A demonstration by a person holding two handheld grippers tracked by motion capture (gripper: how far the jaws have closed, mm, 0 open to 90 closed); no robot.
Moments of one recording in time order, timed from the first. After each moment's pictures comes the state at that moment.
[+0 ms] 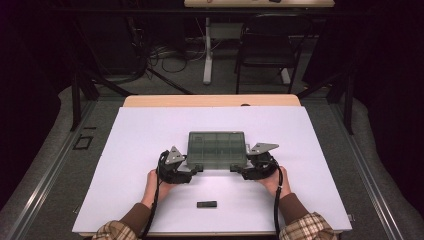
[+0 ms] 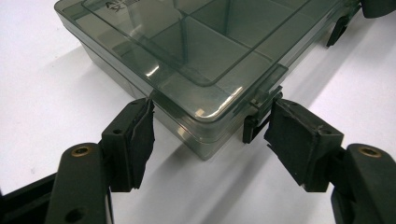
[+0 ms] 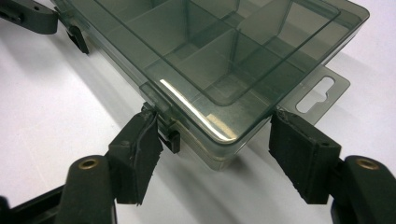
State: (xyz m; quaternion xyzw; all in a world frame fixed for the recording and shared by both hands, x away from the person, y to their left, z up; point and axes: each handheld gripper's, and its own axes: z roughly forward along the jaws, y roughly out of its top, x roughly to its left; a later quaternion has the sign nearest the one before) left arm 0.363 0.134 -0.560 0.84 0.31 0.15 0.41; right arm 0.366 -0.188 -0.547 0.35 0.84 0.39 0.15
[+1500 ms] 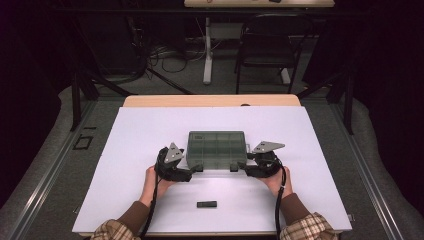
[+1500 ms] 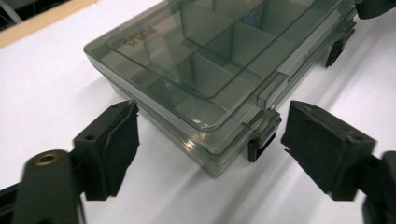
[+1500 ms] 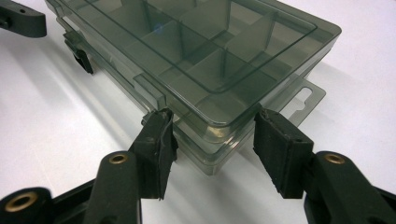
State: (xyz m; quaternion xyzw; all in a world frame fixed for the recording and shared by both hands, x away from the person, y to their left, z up) left arm 0.360 0.133 -0.540 0.84 0.30 0.20 0.42; right arm 0.364 -0.196 -0.539 0.36 0.82 0.41 0.16
